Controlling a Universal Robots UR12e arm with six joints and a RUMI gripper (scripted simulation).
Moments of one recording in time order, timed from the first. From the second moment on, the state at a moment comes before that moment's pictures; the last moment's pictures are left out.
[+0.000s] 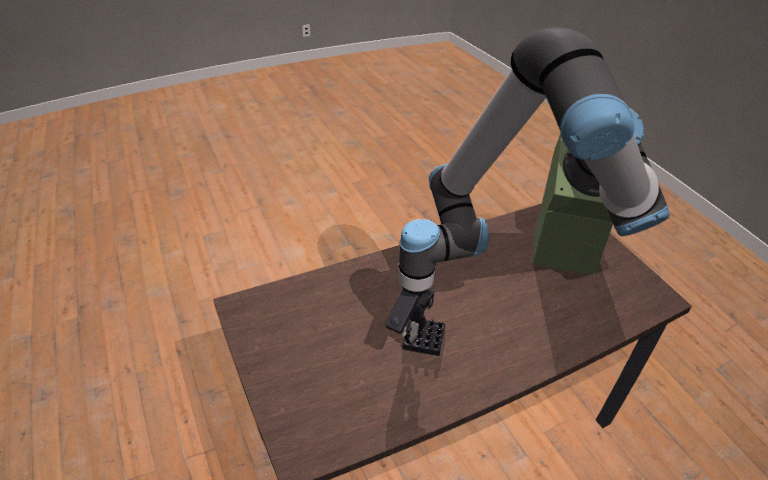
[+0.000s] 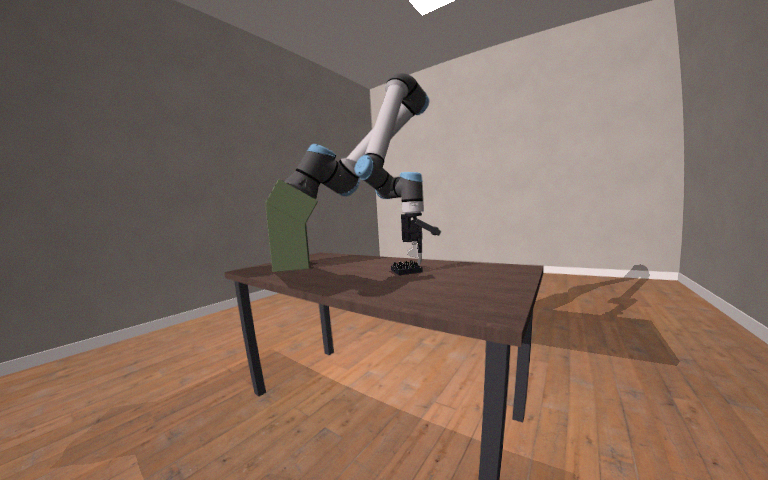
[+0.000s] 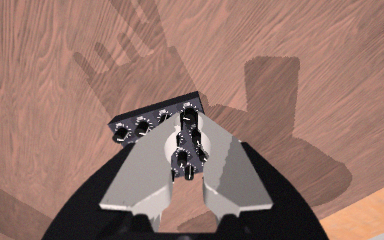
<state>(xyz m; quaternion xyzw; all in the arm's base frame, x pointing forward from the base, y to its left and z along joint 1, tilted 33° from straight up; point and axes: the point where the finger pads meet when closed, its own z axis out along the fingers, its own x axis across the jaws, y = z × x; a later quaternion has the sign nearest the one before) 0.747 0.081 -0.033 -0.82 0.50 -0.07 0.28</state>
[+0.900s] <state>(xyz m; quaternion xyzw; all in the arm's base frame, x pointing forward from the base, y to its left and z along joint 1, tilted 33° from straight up) 0.748 0.080 -0.034 -0.72 0.63 -0.03 0.28</state>
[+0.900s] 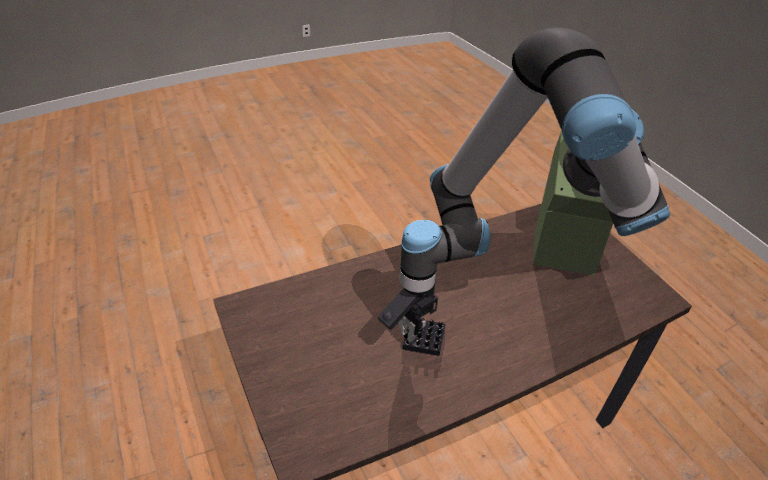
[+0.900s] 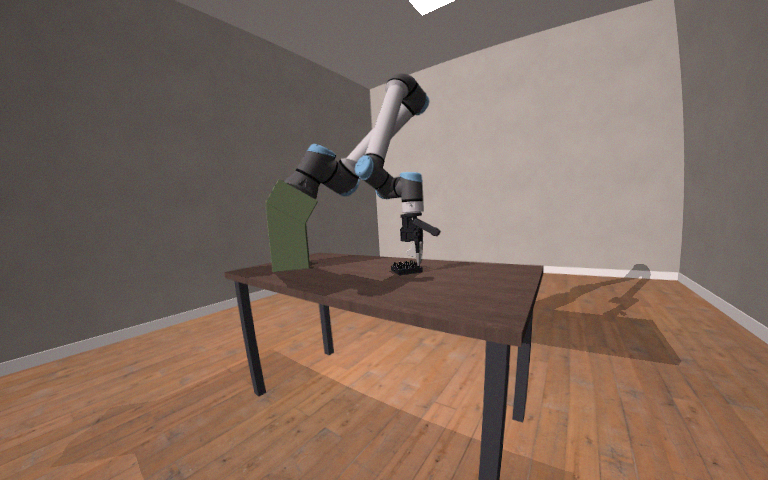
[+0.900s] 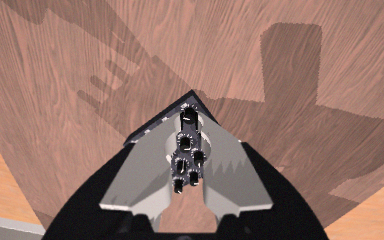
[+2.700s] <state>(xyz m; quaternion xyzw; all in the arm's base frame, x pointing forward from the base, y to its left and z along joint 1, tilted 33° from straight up) 0.748 0.080 -0.034 -0.70 0.66 -0.02 0.28</state>
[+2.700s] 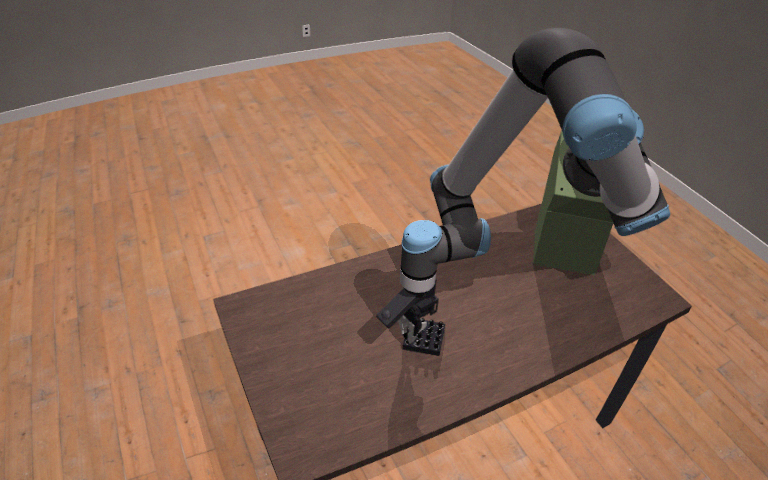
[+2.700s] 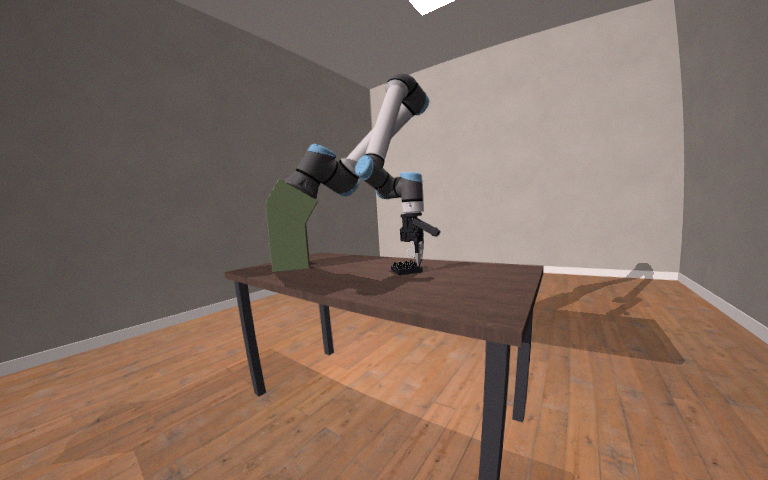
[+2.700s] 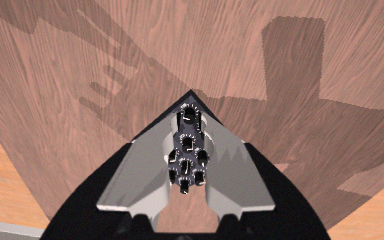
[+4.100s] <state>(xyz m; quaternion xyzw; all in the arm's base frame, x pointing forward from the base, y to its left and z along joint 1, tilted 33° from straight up) 0.732 0.066 -0.002 -0.70 0.65 -0.02 0.28</state>
